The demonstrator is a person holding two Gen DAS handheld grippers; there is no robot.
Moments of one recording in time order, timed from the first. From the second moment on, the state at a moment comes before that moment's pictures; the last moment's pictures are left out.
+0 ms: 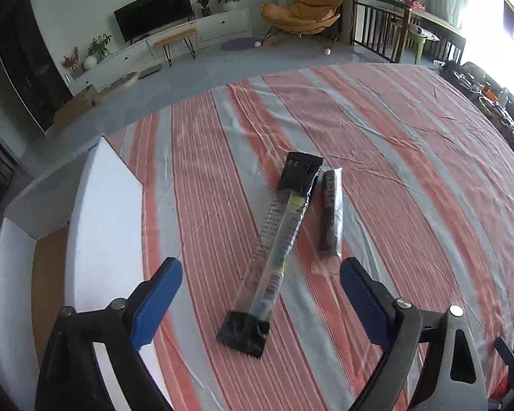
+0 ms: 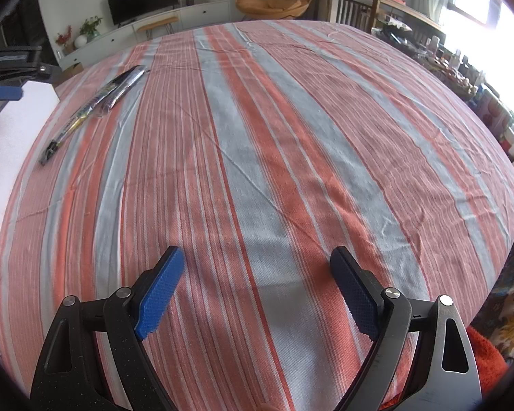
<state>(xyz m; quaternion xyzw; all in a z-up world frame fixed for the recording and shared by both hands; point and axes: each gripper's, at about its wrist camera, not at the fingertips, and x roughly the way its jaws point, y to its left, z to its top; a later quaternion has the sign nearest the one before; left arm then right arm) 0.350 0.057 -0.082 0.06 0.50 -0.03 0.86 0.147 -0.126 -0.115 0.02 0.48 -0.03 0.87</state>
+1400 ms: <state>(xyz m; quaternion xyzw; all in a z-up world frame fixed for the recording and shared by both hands) 0.234 0.060 -0.166 -0.03 0.46 0.05 0.89 0.147 -0.127 -0.114 0.02 0.48 -0.03 0.87</state>
